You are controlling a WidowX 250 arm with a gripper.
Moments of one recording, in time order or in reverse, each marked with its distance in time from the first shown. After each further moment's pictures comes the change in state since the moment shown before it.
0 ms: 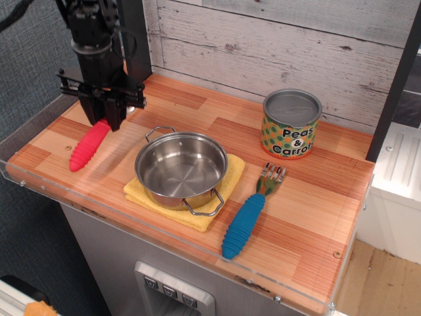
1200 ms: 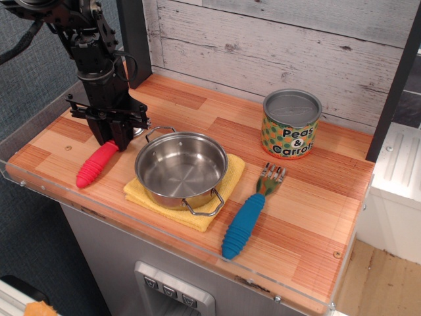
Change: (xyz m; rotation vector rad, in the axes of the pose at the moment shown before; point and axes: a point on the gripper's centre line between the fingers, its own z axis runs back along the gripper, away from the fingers) arm -0.006 -0.007 -0.027 -0.081 0.014 -0.036
